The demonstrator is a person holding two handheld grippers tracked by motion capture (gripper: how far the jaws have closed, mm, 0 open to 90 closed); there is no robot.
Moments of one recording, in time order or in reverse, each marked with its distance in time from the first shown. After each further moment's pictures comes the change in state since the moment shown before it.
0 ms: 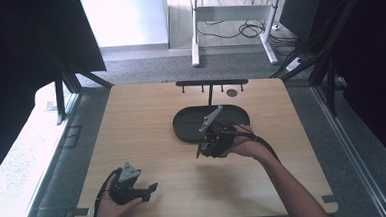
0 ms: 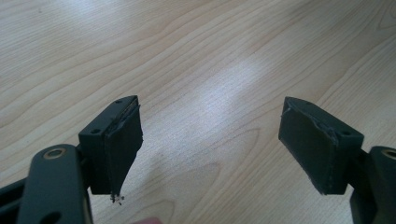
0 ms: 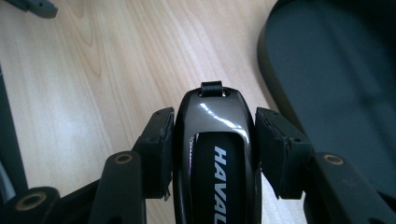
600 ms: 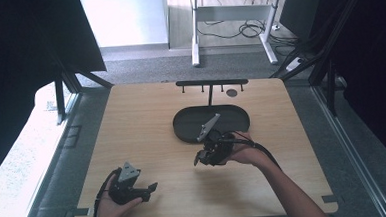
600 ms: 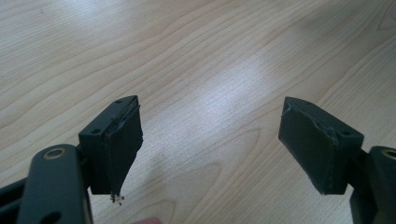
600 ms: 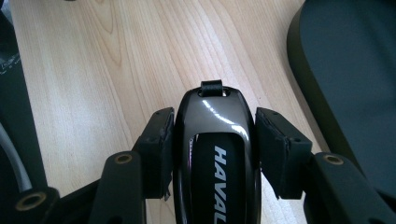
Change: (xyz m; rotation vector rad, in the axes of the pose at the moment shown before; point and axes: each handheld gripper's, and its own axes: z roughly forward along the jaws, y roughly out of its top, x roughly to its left) left arm 0.001 0.000 -0.001 -0.003 0.000 -0.001; right arm 0.017 -0.006 0.009 0.018 0.034 -0.021
